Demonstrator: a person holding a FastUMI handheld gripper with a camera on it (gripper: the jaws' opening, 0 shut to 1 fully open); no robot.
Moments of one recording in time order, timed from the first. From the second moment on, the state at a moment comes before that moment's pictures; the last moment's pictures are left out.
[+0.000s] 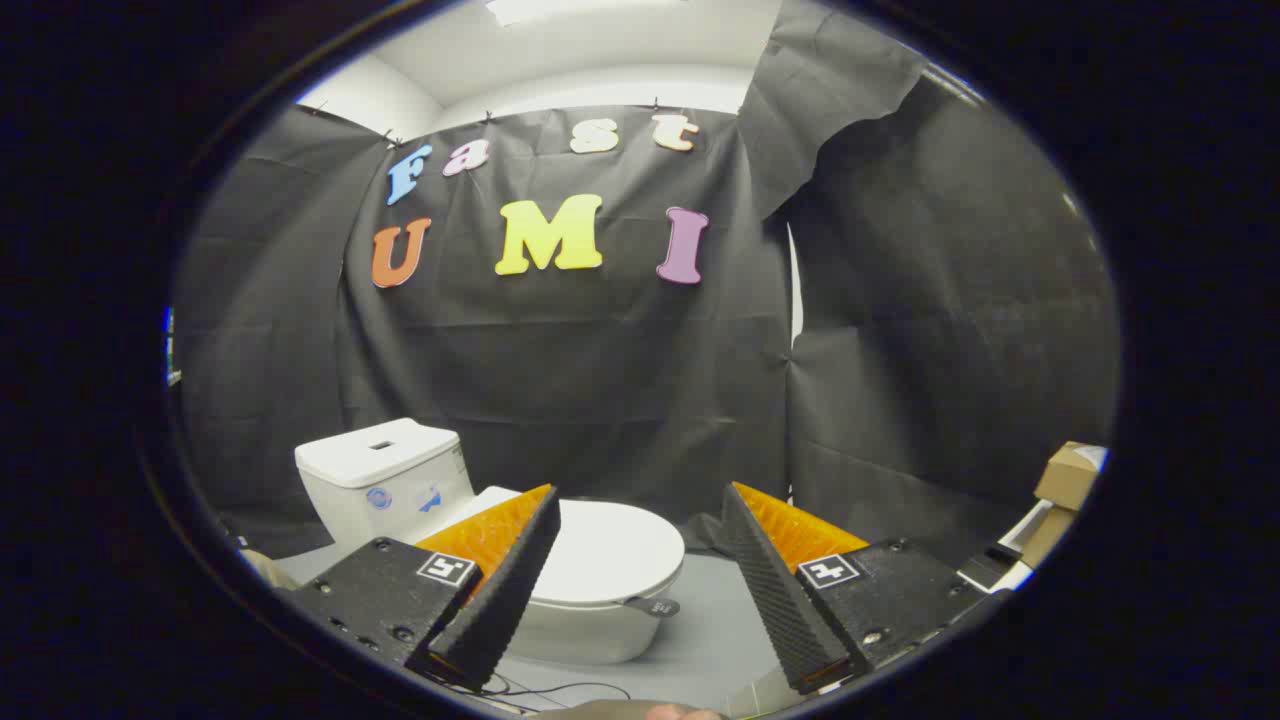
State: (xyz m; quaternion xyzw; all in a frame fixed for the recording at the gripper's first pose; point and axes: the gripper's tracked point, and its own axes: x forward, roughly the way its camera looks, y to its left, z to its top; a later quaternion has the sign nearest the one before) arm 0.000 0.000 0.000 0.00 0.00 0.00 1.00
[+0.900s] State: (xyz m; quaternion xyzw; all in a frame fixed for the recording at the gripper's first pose) arm 0.013 -0.016 -0.030 0.00 0.02 -0.01 1.00
